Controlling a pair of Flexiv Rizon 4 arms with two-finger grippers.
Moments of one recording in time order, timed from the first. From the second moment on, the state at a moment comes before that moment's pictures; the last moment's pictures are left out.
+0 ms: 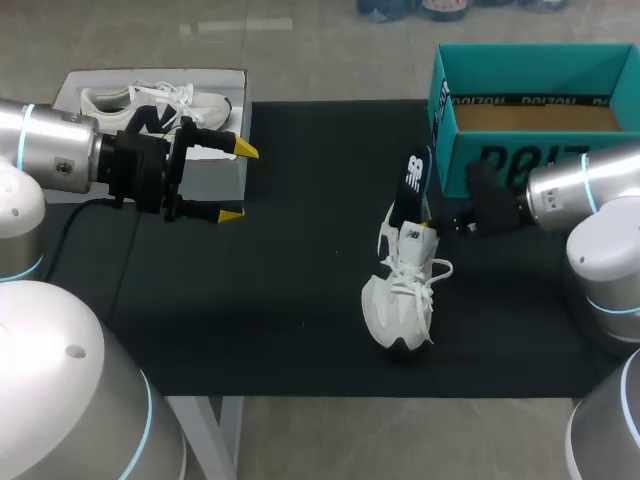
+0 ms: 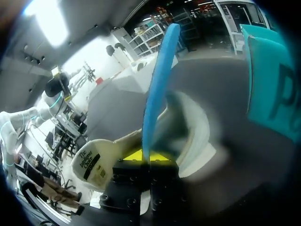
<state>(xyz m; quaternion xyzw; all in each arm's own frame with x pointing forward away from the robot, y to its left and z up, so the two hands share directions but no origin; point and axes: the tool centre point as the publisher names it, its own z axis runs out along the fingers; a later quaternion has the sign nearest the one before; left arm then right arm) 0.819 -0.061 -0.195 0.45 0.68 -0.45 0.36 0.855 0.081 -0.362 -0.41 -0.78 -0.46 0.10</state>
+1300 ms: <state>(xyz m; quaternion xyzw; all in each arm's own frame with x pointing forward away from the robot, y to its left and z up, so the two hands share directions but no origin) 0.819 -0.061 -0.195 0.45 0.68 -0.45 0.36 0.910 0.087 -0.335 -0.41 -0.78 -0.48 0.04</state>
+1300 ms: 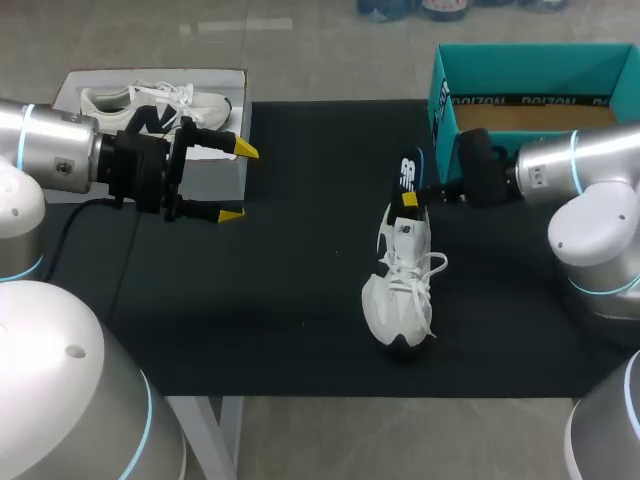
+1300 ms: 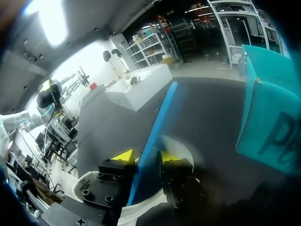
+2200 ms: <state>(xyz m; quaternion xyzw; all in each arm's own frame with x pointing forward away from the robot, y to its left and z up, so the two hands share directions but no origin) 0.819 -0.061 -0.195 0.45 0.68 -0.45 0.36 0.871 0.088 -0.374 -0.44 -0.76 -0.47 0.08</state>
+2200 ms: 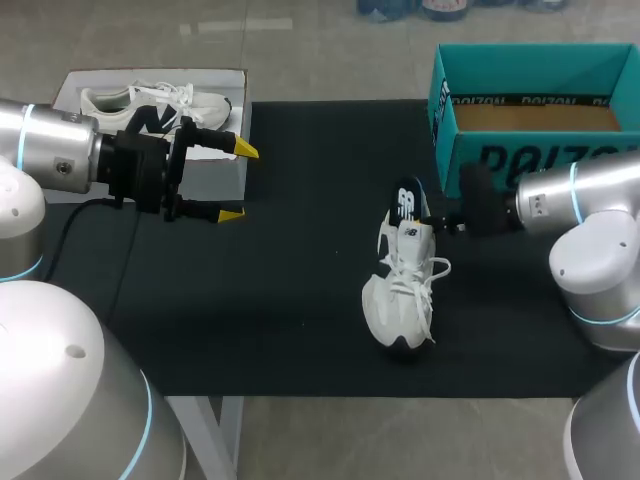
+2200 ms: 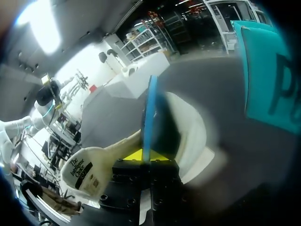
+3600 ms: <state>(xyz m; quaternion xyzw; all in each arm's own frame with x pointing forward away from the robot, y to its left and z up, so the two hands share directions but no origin) 0.819 -0.061 -0.195 0.45 0.68 -0.45 0.36 0.895 0.087 -0.345 -0.43 -0.76 -0.48 0.04</state>
